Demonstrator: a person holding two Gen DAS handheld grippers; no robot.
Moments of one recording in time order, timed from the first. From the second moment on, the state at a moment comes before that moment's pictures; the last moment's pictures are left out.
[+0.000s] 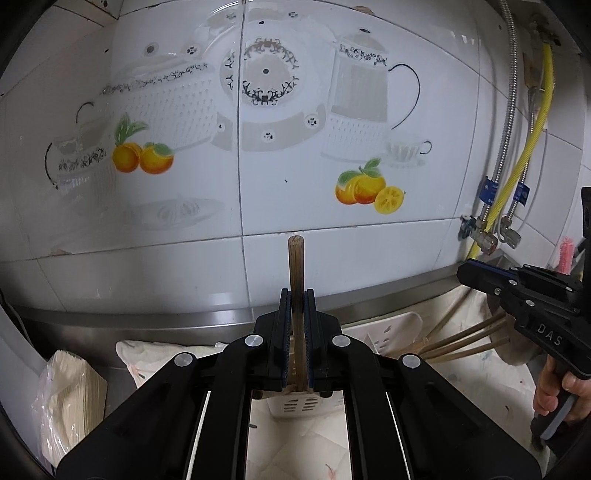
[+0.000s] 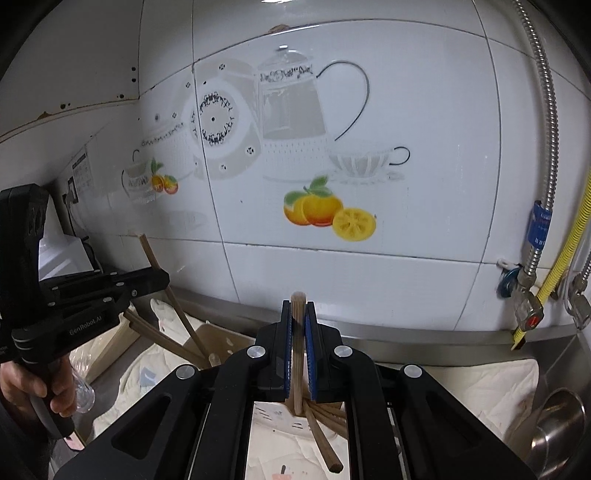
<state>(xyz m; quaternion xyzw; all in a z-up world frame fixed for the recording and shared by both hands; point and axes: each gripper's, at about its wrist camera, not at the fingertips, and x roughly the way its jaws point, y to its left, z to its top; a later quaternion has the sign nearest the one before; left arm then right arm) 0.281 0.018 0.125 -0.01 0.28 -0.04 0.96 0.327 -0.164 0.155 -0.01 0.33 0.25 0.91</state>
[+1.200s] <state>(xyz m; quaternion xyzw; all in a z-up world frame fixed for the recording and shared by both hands) 0.178 0.017 0.135 -0.02 0.24 -0.01 0.97 0.247 -0.193 0.174 -0.02 0.30 0.22 0.93</state>
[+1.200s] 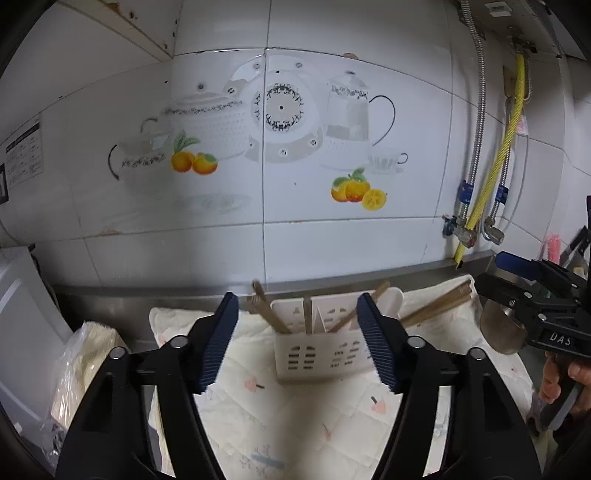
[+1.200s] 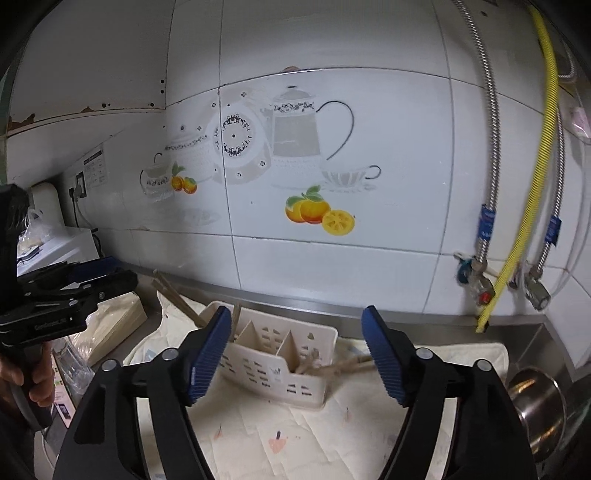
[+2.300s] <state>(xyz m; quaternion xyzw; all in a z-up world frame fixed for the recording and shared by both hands) 0.091 0.017 0.066 -0.01 0.26 0.03 0.97 0.151 -0.199 0.109 -0.07 0.33 0.17 0.93</state>
